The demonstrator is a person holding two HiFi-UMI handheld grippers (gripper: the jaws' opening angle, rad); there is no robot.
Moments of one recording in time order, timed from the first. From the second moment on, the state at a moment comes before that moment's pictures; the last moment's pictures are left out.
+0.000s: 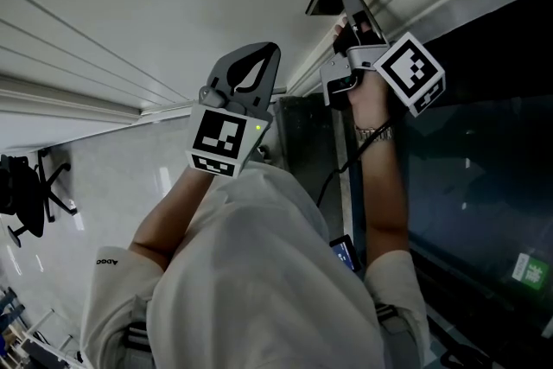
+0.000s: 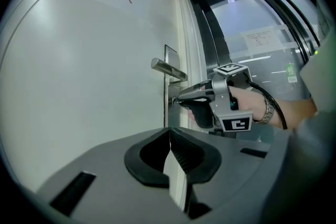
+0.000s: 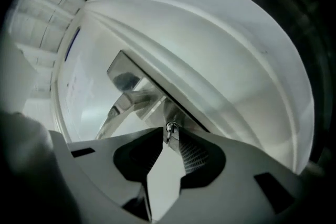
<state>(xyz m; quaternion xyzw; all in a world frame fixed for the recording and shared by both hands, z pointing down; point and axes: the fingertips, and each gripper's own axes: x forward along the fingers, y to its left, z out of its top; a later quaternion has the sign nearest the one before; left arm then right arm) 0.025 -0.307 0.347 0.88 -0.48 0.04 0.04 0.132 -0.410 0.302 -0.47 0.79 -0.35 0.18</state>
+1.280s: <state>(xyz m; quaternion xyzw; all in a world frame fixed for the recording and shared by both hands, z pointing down) 0.001 -0.302 0.355 0.87 -0.50 0.03 0.05 0.112 -0.403 0.299 -0.59 0.74 0.21 -0.25</state>
